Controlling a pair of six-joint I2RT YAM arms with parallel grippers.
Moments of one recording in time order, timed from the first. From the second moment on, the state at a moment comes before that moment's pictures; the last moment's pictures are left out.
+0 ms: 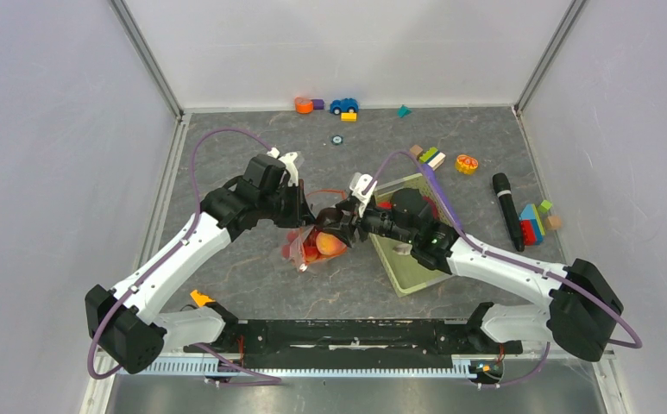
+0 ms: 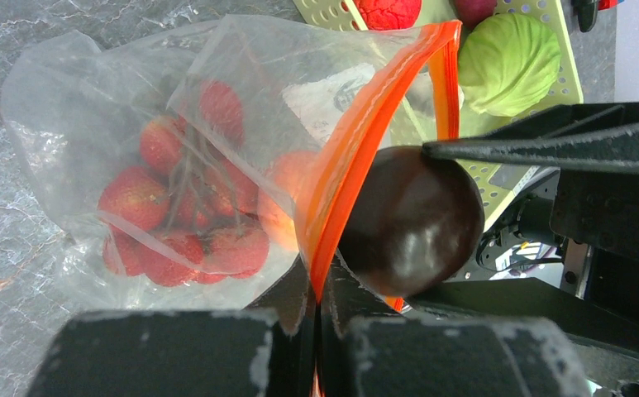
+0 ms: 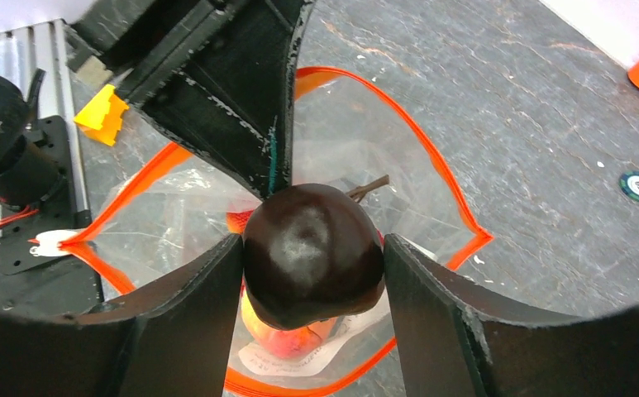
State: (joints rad) left arm -0.59 1.18 1.09 -0.70 0.21 -0.52; right arm 0.87 1.24 0.74 0.34 -0.29 -0.05
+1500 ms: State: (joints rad) left arm -0.59 1.18 1.09 -0.70 0.22 -0.52; right arm 0.74 1.06 0.70 0.00 0.57 0.50
